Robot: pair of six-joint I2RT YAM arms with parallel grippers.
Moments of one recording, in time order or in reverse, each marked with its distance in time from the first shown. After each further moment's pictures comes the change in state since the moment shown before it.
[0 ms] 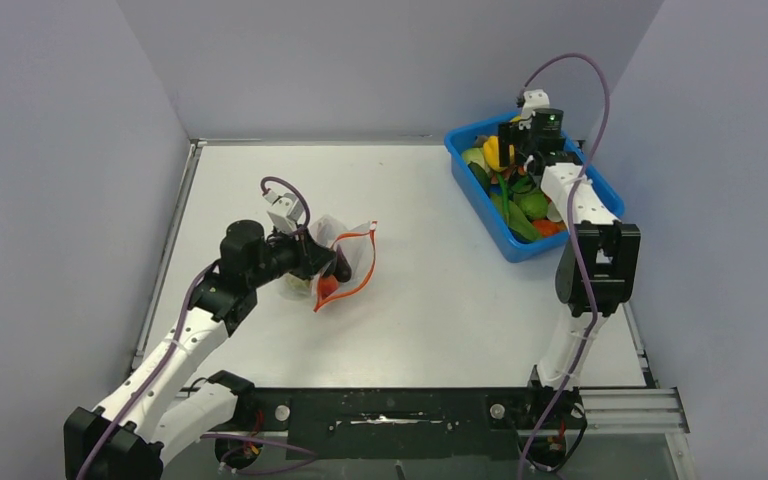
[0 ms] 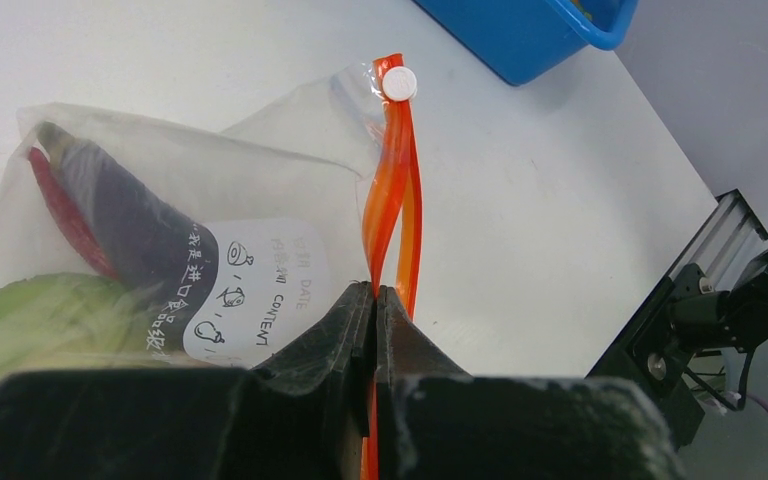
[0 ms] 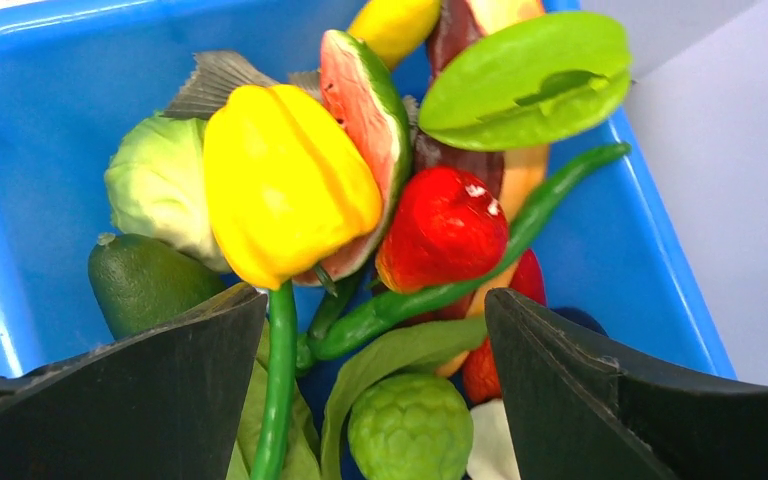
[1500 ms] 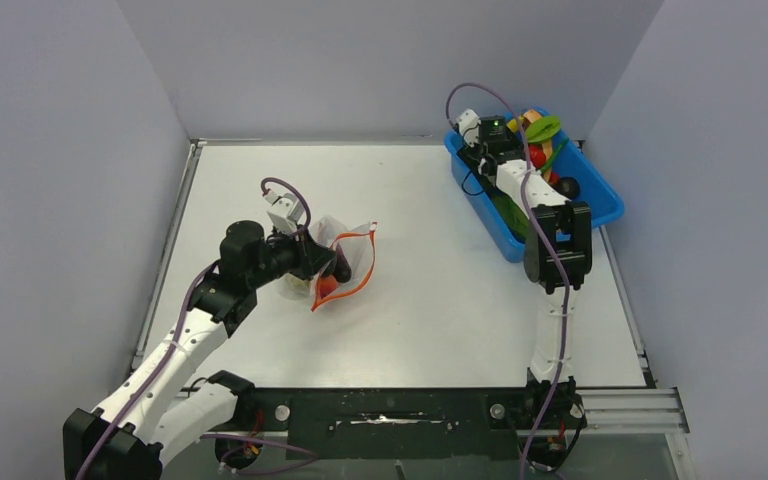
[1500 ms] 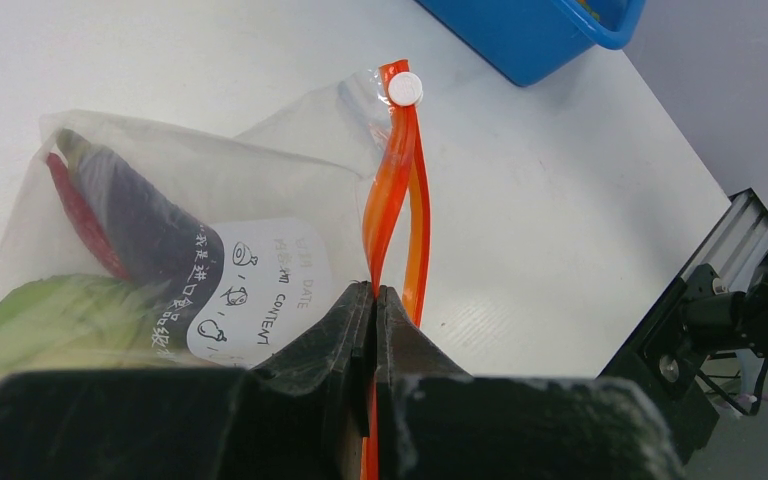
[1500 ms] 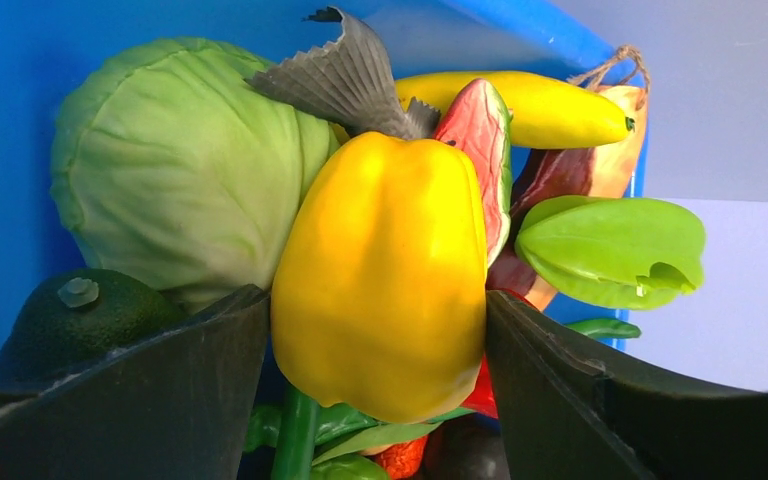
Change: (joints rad) left arm -0.006 -0.003 0.000 -0.002 -0.016 0.018; right arm 0.156 0.298 0.209 -0.010 0.203 -0.556
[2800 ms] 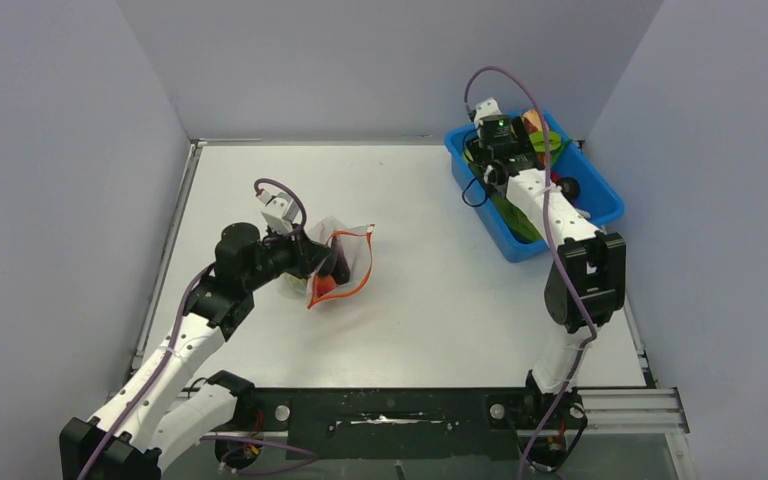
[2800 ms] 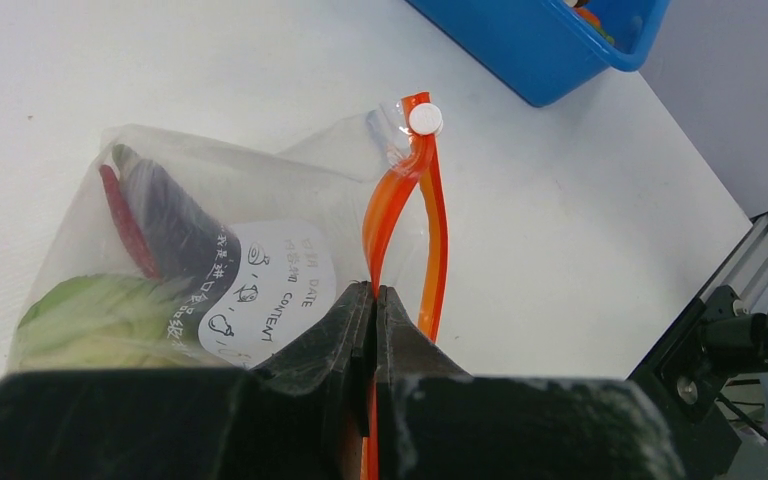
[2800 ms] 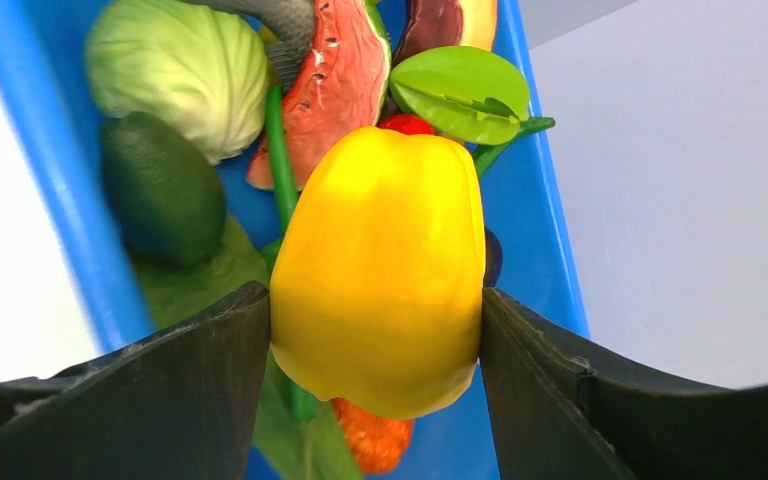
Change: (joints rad) left arm 0.002 -0.035 0.000 -0.003 -0.045 0.008; right arm 0.079 -0.343 -0.225 -0.109 0.232 0.309
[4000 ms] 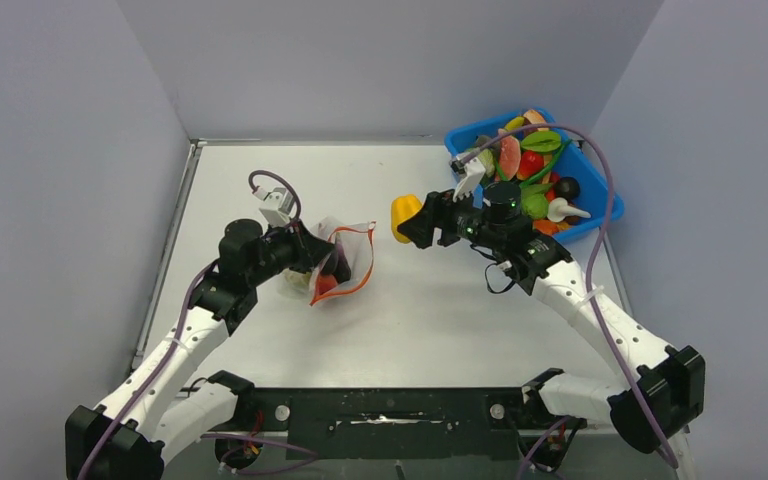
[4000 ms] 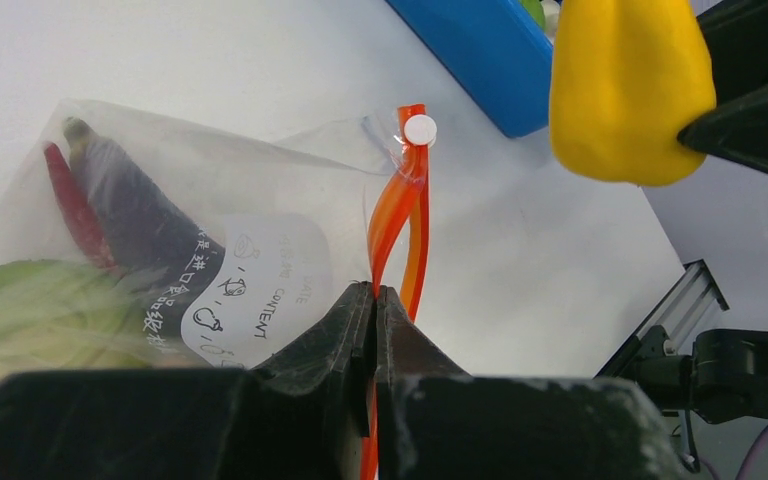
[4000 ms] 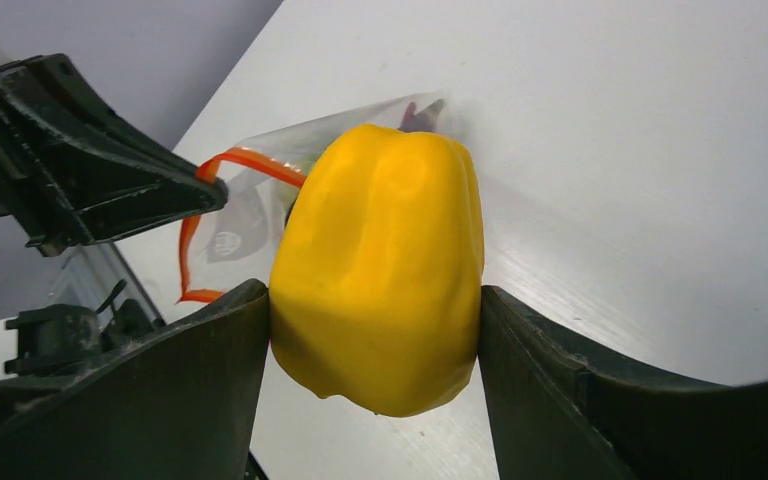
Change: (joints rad) left arm 0.011 0.048 -0.003 0.056 -0.006 -0.152; right arm 0.279 -0.694 -0.562 0.140 -0.856 0.751
